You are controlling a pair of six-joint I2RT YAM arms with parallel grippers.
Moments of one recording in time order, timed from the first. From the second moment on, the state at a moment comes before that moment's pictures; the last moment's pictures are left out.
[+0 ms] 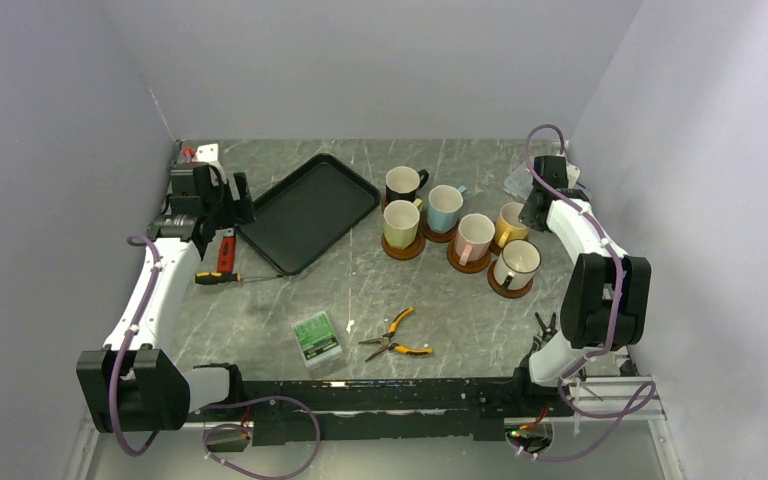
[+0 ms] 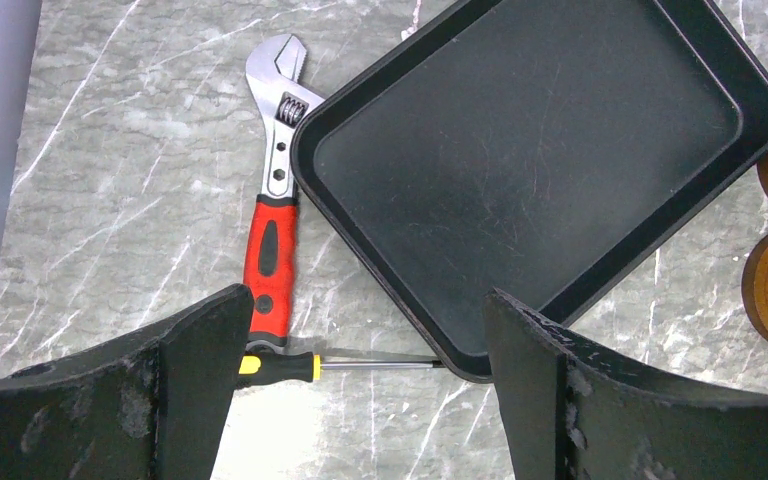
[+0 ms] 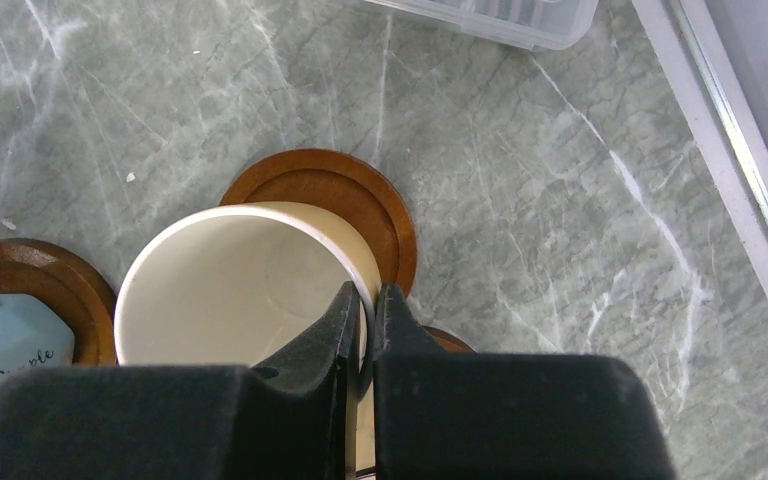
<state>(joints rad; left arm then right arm) 0.02 1.21 1.06 -0.48 -0.05 -0.15 -0.08 1.61 1.17 -0.49 0.27 0.40</state>
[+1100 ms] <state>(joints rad) 0.02 1.03 0.97 -0.41 -0.08 -0.15 -0.08 1.33 1.15 -0.39 0.05 0.24</state>
